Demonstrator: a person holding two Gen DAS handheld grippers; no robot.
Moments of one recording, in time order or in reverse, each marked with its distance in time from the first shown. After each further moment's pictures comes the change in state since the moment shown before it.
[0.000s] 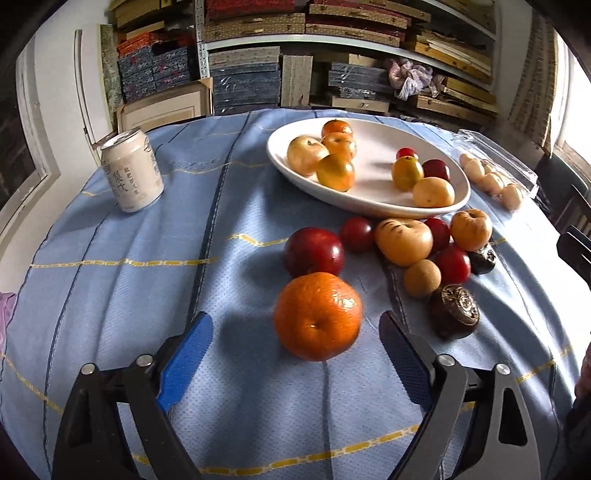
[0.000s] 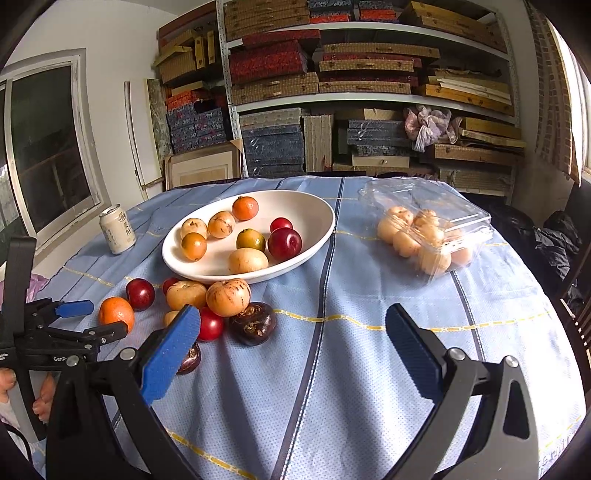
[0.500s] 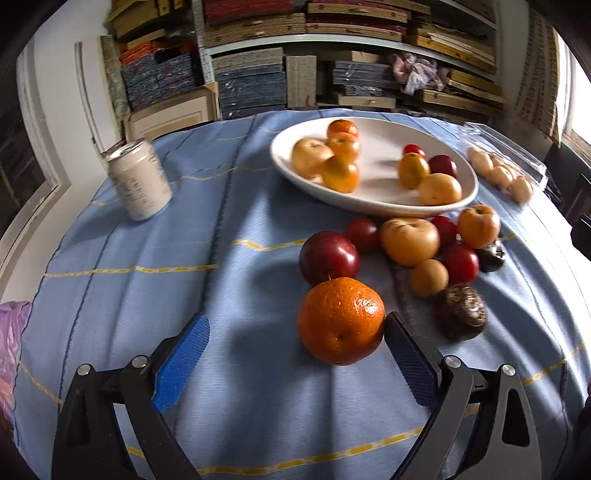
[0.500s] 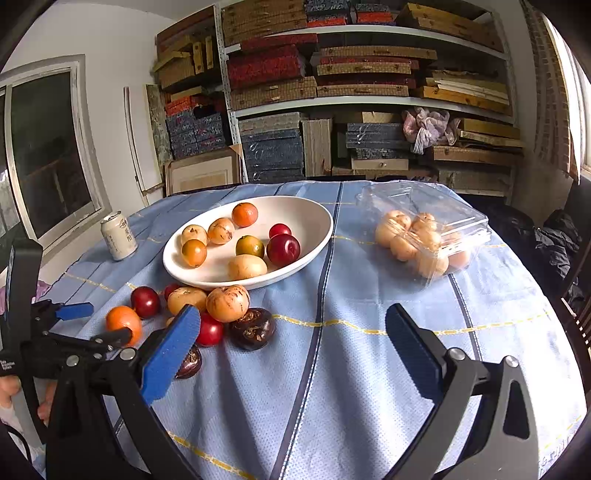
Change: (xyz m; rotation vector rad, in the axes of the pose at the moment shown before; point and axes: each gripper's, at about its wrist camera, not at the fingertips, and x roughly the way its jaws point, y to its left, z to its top) left arm 0.001 -0.003 0.003 0.023 0.005 0.072; right arm -0.006 -0.004 0.004 0.012 -0.013 0.001
